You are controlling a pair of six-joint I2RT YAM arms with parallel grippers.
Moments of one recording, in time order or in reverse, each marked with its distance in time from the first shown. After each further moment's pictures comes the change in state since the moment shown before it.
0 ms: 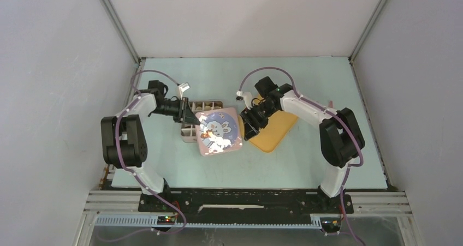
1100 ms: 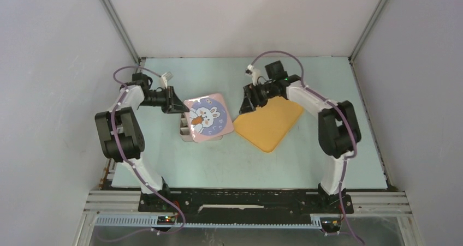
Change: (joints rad) left arm 0.142 0.092 0.185 -0.054 0.027 -0.123; right arm -0.142 0.061 0.122 0.320 -0.093 0.226
